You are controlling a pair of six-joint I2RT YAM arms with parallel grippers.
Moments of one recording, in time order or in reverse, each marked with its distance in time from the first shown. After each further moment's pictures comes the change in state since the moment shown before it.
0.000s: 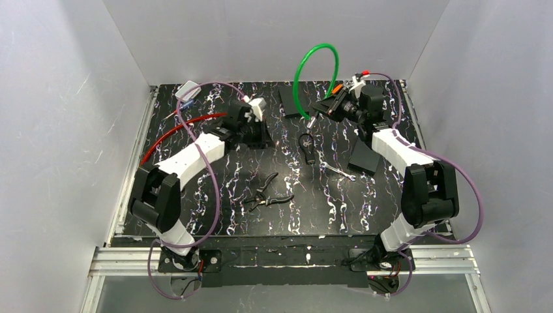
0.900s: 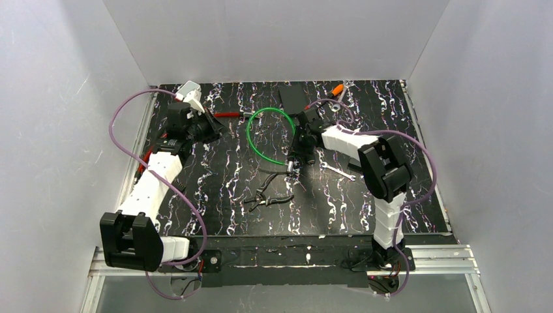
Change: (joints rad) left arm 0.372 -0.355 -0.185 0.037 0.017 -0.101; right arm 0.338 0.365 0.233 -0.599 0.409 -0.196
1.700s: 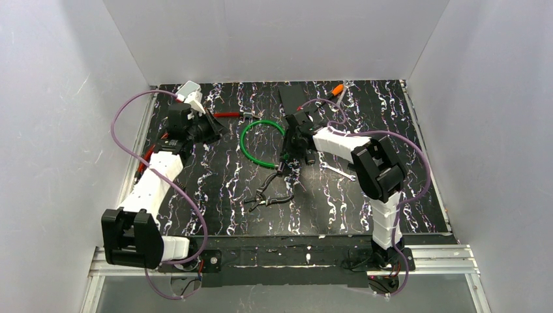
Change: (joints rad) left arm 0.007 0.008 -0.024 0.022 0.008 0.013; right arm 0.067 0.050 0.057 -0.025 0.117 0.033
